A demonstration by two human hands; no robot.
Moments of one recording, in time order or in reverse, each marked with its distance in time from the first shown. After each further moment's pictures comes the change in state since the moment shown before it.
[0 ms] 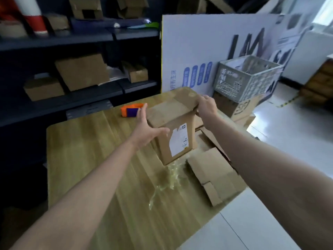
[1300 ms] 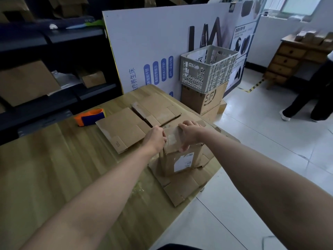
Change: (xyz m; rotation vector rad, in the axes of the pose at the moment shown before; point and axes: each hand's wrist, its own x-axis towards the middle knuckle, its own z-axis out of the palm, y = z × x) left_hand 0.030 0.035 0.204 0.763 -0.130 0.095; right_hand 0.036 0.107 -0.150 -1.273 -0.566 -0.058
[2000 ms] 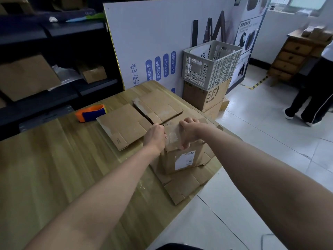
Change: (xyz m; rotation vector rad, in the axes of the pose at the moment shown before) left_hand 0.004 -0.003 0.010 0.115 0.083 -0.010; right_hand 0.001 -0.012 -0.010 -0.026 -0.071 0.057
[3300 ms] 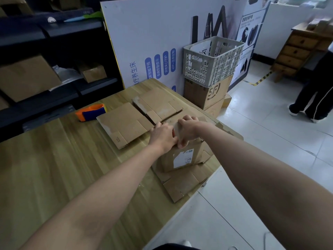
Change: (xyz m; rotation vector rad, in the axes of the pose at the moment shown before) left_hand -0.006 0.024 0.006 0.034 -0.061 0.126; right_hand -0.001 0.006 0.004 0.013 0.052 -0.020
